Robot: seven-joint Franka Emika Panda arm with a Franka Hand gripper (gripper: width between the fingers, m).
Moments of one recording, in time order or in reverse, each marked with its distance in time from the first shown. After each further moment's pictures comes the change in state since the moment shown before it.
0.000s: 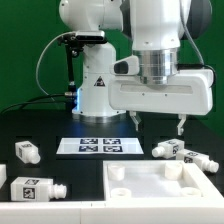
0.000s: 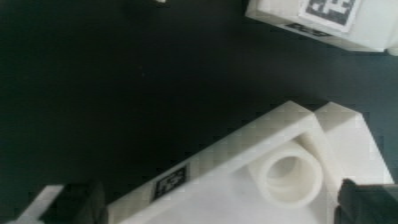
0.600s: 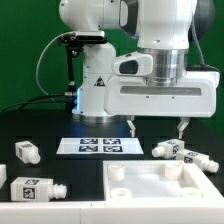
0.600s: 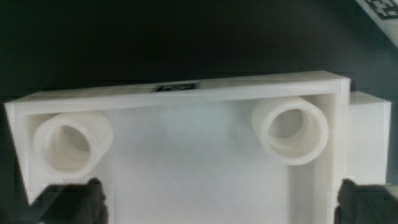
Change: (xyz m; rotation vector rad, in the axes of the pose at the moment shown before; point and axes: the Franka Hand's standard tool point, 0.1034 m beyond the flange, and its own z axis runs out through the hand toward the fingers) arm 0.039 -0.008 -0.006 -0.105 0.013 -0.441
